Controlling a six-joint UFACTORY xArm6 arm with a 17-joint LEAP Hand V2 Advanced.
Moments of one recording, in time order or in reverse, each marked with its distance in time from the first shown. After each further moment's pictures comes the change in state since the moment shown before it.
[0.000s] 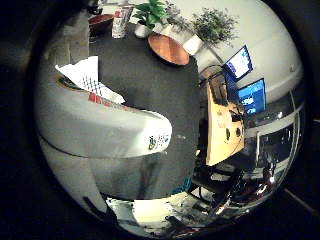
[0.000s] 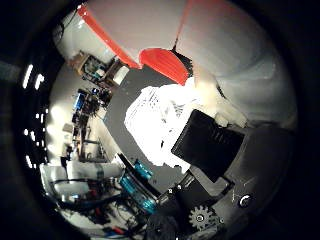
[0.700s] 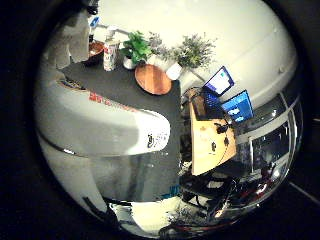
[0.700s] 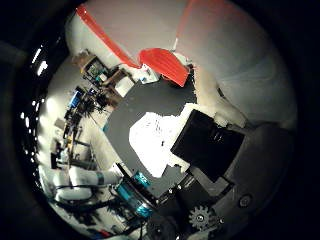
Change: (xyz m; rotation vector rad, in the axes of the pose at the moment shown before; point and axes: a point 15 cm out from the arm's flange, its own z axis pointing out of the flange) arm 0.020 -0.063 -0.149 0.213 0.097 -0.009
